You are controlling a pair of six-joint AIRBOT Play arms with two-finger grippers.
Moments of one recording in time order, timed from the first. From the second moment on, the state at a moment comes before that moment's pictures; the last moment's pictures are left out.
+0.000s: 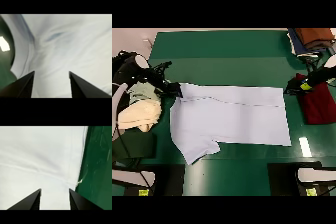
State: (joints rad) left arm 0.00 -1.51 1.39 1.27 -1.36 -1.47; right arm -0.21 -1.44 1.37 -1.25 1.42 1.39
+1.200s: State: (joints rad) left arm 0.00 -0.85 0.39 1.01 -1.12 -1.59; right arm -0.20 -1.15 1.32 -1.26 1.46 1.38
